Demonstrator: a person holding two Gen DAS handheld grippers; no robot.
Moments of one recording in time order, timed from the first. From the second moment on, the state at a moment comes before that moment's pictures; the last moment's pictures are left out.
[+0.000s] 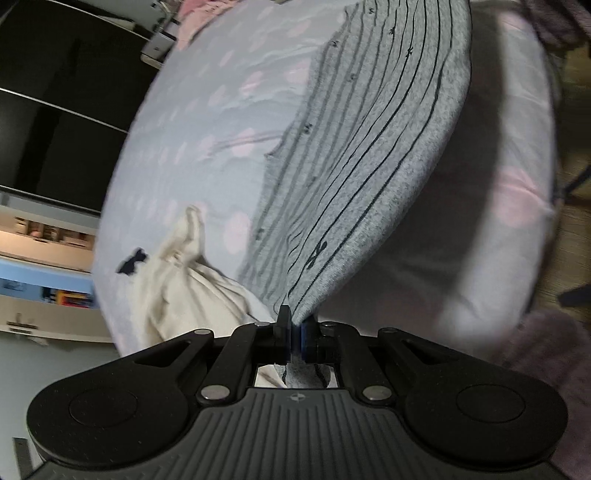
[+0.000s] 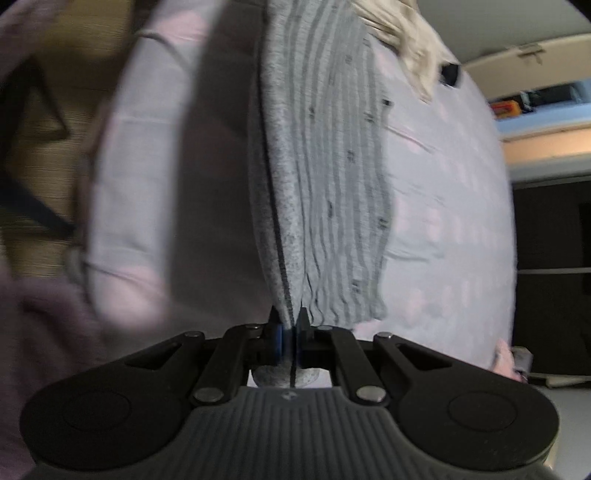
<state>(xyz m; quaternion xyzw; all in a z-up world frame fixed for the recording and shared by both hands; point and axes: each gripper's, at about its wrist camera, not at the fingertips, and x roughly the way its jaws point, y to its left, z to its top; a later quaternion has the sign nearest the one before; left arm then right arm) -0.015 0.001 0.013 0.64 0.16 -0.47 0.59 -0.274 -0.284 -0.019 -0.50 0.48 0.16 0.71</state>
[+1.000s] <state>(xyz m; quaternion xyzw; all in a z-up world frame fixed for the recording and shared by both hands) 0.025 -0.029 0.032 0.40 0.30 -0.50 0.71 -0.233 -0.320 0.005 -0.23 0.48 0.10 0.84</state>
